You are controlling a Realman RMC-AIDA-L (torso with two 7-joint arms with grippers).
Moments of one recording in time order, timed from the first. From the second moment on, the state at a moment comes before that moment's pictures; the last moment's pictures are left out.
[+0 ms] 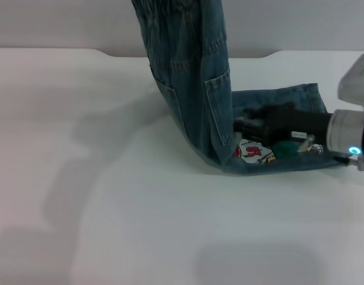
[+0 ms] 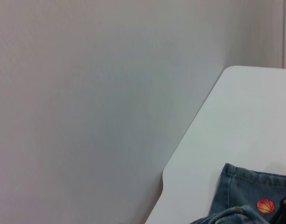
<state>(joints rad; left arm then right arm) -0.86 -2.06 1.21 1.67 2.50 1.53 -2.43 0.68 2.08 -0.80 -0.40 -1.90 -1.09 1.30</state>
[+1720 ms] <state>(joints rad) -0.77 -2.06 1.34 1.74 2.50 1.51 -2.46 0.61 2.07 -0.84 -0.50 -1.89 -1.13 1.43</state>
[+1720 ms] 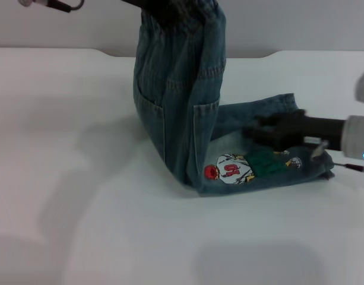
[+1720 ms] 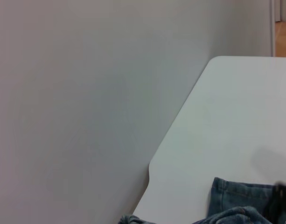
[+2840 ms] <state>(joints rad) -0.72 -2.07 1.56 1.62 2.41 1.21 -2.53 0.37 2.06 -0.60 -0.68 -1.60 -1.13 1.33</state>
